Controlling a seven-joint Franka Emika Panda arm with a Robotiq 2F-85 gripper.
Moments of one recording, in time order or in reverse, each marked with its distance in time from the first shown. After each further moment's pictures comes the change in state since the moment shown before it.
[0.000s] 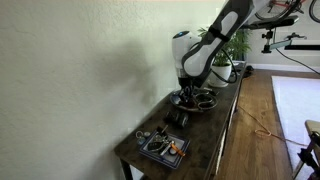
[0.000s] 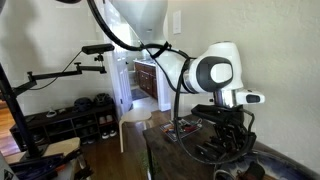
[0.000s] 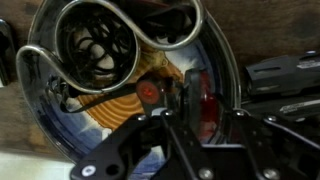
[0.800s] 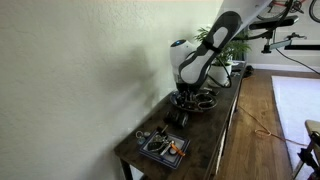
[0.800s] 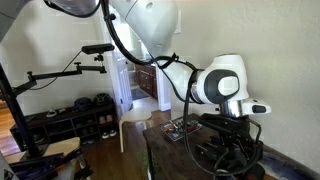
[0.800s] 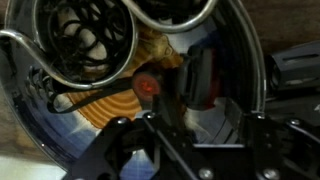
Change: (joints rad) arm -0.015 0.113 0.000 0.098 0.004 0.026 0.000
